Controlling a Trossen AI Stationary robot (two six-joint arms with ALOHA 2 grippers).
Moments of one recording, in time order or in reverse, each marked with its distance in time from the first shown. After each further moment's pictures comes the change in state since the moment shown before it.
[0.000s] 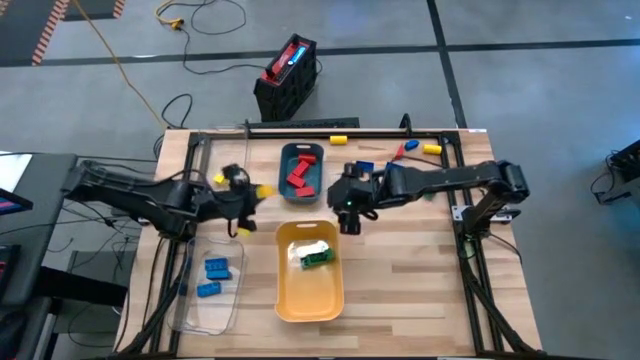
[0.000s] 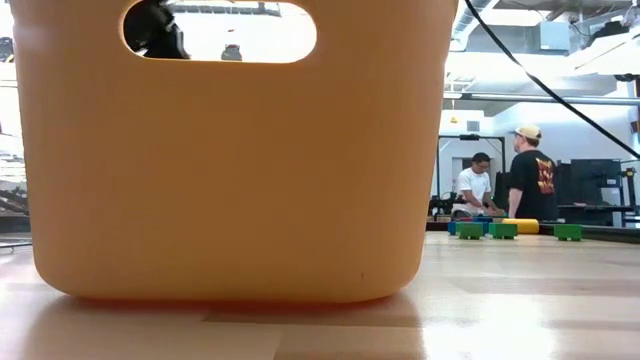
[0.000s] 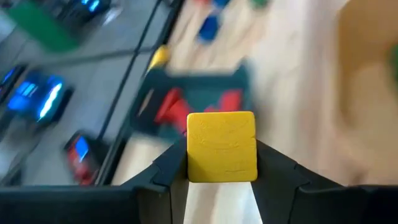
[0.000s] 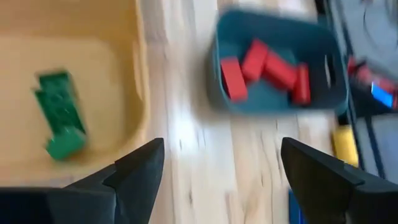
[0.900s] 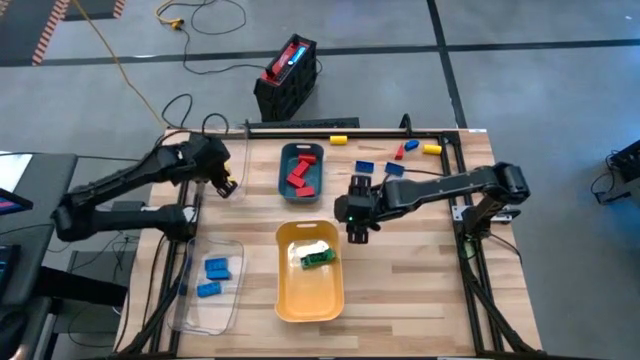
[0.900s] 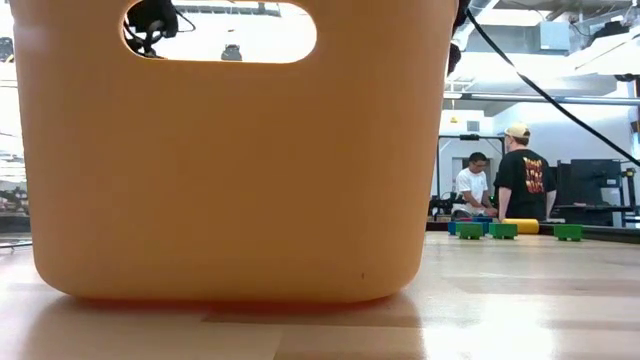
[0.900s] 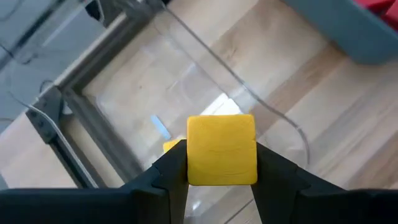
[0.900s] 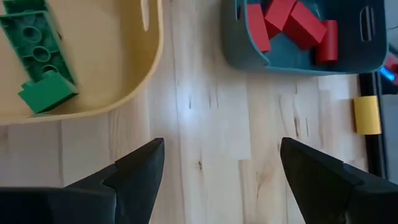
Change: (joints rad) left arm 0.740 -0.081 0.000 -0.396 0.368 -0.145; right arm 0.045 0.000 -0.156 0.002 0.041 0.061
